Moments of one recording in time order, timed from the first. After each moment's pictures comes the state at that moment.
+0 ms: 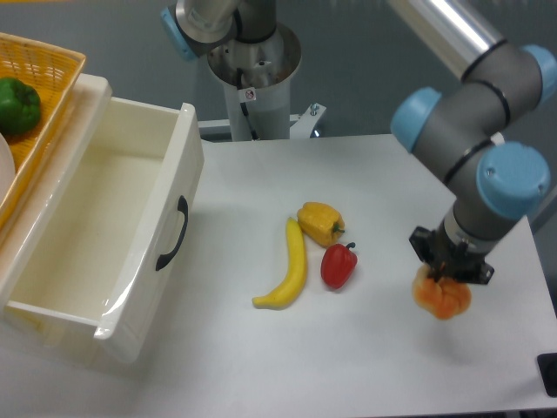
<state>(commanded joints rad) 2.65 -2.08 -1.12 -1.55 1.54 1.23</state>
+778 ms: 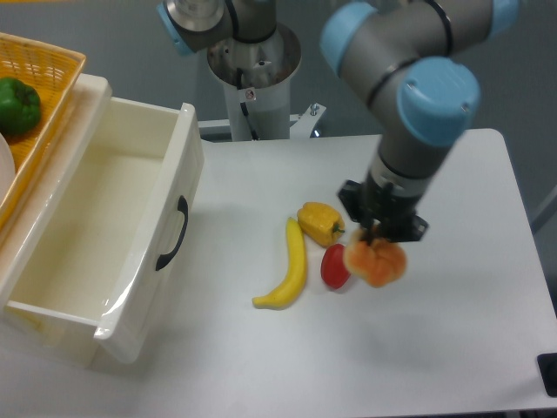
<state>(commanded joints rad) 2.49 -1.88 -1.22 -1.58 1.35 1.02</state>
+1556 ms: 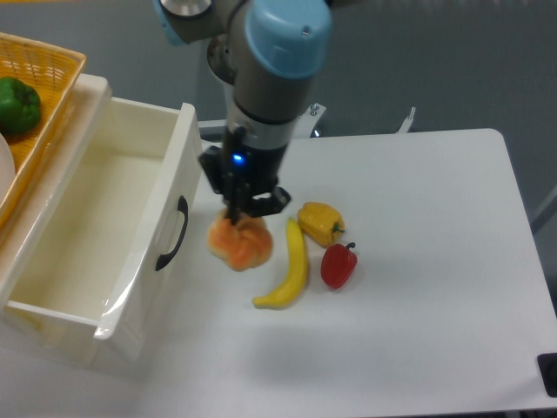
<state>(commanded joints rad) 2.32 -1.78 -1.27 -1.58 1.24 0.87</state>
